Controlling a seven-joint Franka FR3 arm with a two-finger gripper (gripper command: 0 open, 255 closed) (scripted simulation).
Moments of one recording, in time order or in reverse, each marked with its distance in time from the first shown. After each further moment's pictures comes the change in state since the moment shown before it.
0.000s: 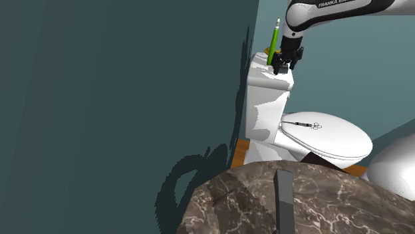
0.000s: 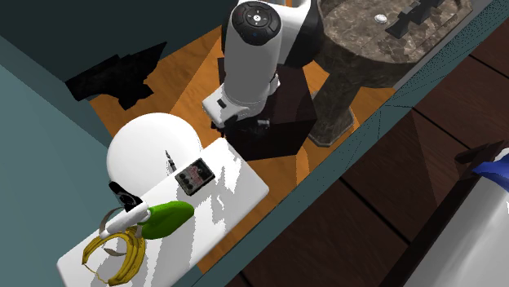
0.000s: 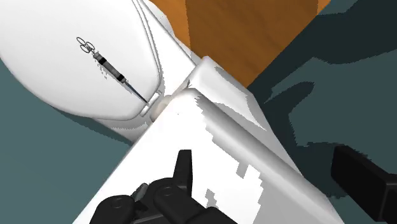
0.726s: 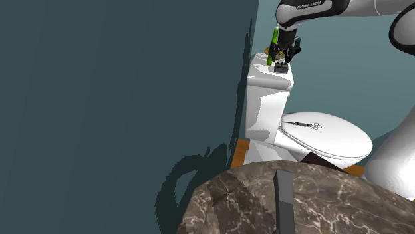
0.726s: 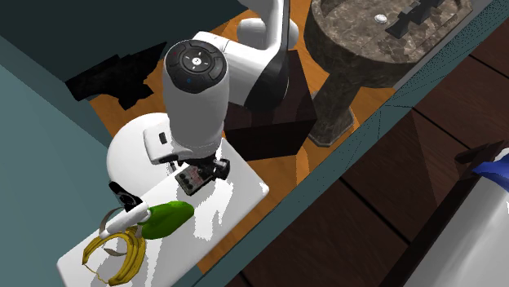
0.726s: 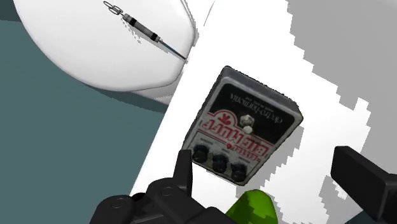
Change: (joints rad) arm -0.071 0.324 -0.061 0.381 -0.039 0.025 0.104
